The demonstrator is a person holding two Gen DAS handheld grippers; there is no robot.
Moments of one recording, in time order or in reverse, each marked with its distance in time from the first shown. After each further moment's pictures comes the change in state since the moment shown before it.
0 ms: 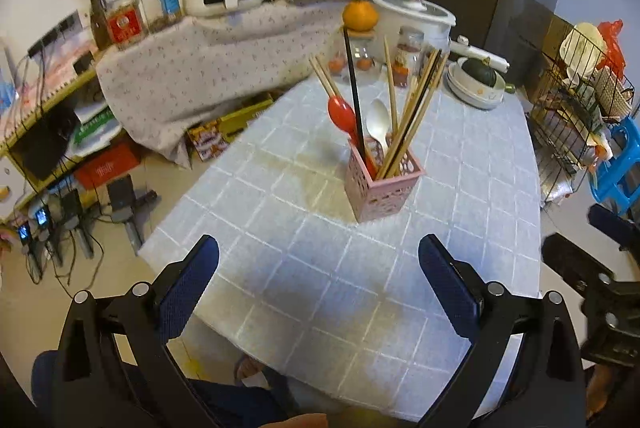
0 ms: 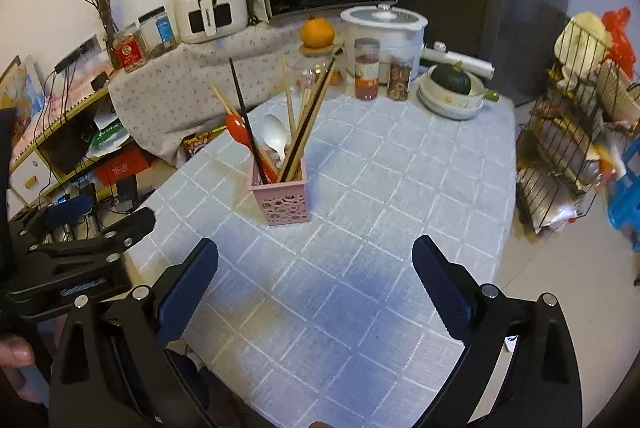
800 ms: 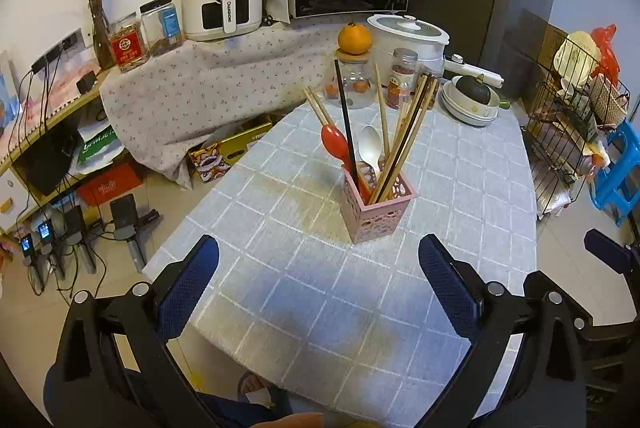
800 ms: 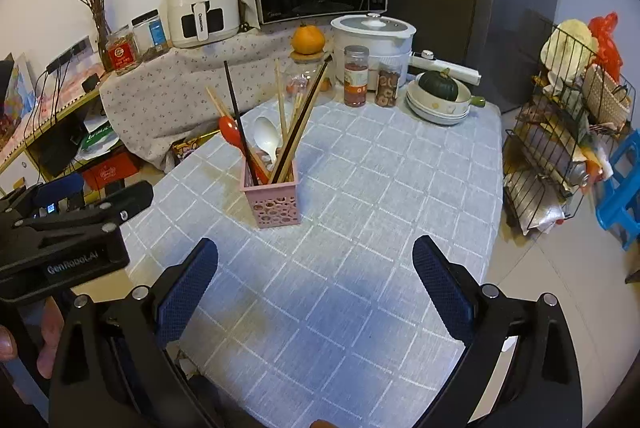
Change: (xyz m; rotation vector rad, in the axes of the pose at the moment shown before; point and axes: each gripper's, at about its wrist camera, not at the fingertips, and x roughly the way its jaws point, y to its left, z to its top) left arm -0.010 -0.009 0.007 0.017 -0.061 0.003; right arm 0.001 0.004 -0.006 0.001 -0.030 -0.055
